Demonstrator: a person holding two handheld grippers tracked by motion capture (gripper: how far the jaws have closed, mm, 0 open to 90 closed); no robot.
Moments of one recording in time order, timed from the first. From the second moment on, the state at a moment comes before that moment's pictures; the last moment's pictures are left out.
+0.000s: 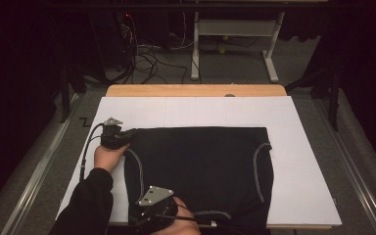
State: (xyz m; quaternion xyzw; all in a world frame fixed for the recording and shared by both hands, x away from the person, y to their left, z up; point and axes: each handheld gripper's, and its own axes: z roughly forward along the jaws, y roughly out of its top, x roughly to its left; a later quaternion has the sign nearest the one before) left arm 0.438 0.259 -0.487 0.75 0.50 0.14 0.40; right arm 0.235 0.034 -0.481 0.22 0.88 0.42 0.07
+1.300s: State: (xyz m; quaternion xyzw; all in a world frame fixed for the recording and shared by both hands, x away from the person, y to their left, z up) left arm 0.438 0.259 -0.487 0.75 0.51 0.14 0.40; right arm 0.240 0.068 -0.482 0.23 0.90 0.34 0.14
